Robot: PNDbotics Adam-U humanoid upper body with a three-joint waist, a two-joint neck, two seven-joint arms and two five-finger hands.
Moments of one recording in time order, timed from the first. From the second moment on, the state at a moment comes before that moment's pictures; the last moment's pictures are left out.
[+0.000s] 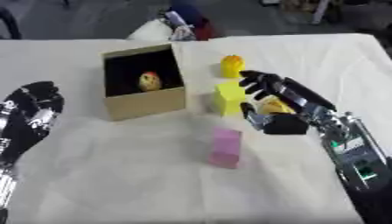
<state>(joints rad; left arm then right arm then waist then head) -0.15 0.22 -0.01 -1.74 -0.15 -0.06 -0.02 -0.41 -0.52 0.27 -1.68 0.38 -0.13 0.61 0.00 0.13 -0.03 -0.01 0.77</state>
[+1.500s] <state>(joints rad) -0.14 0.22 -0.01 -1.73 -0.15 -0.06 -0.02 -0.51 -0.51 0.41 -1.55 0.66 -0.24 0.80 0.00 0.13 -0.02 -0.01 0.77</state>
